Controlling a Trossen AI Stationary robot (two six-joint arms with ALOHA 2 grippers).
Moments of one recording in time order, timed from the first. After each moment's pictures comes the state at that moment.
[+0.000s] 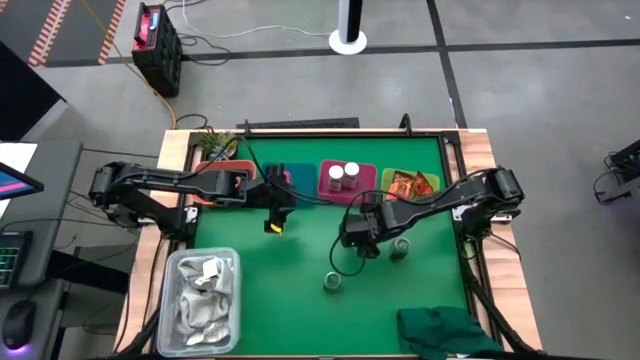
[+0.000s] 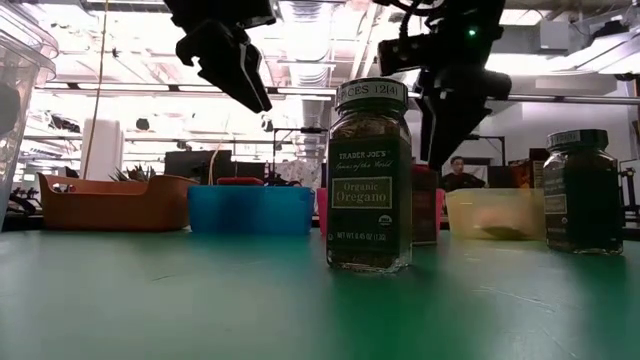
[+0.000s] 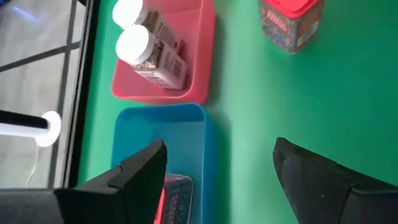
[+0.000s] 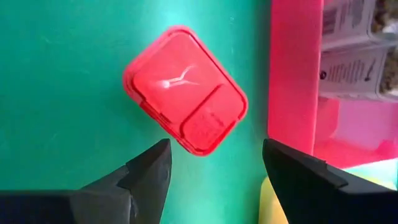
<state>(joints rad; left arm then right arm) 0.01 1.37 1.13 -0.59 -0.31 0.24 0.21 1.74 1.31 -0.97 0.39 0.26</state>
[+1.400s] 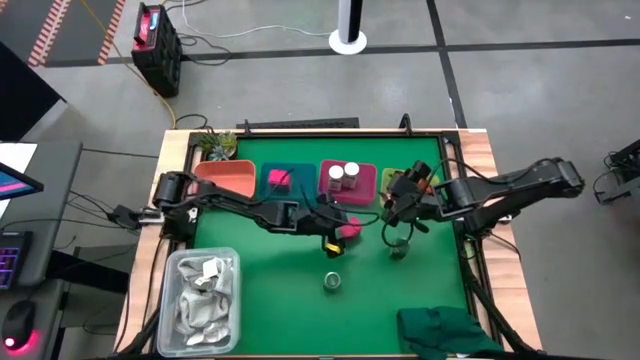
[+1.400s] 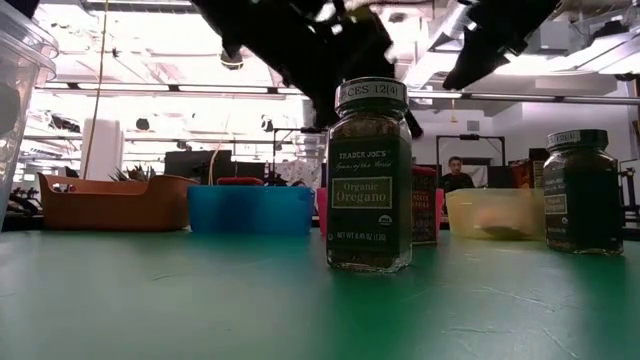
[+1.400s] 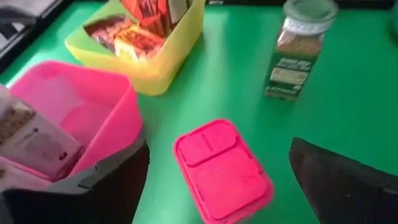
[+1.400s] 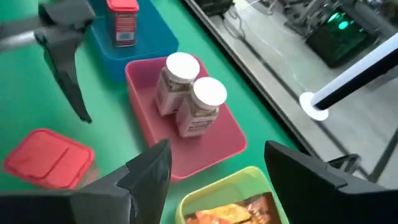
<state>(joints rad) -0.09 1.89 1.27 0.09 -0.28 -0.09 0.20 1.14 0.97 -0.76 0.79 0.39</state>
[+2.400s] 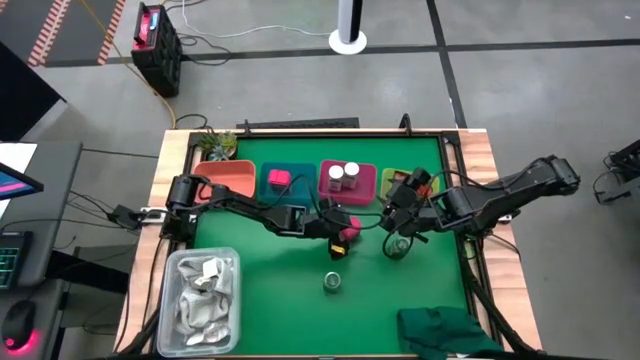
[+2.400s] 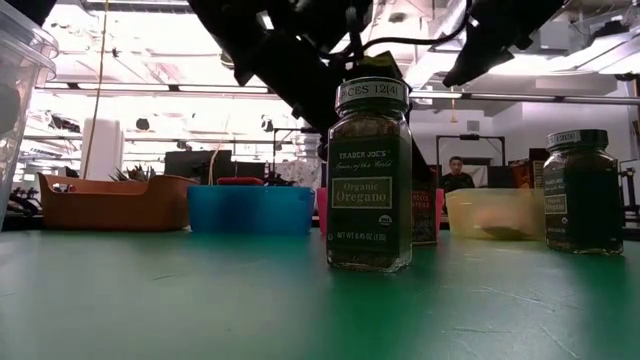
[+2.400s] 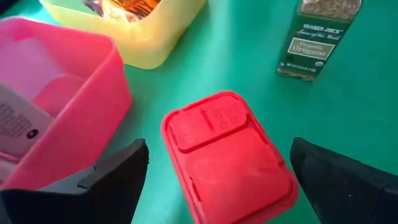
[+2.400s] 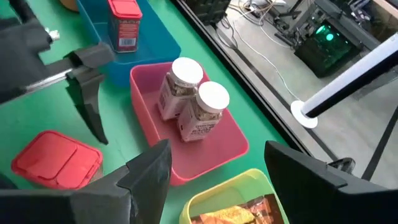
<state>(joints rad) -0.08 2.00 1.29 0.12 -0.29 -0.14 0.29 1.18 0.97 -0.77 0.89 0.47</state>
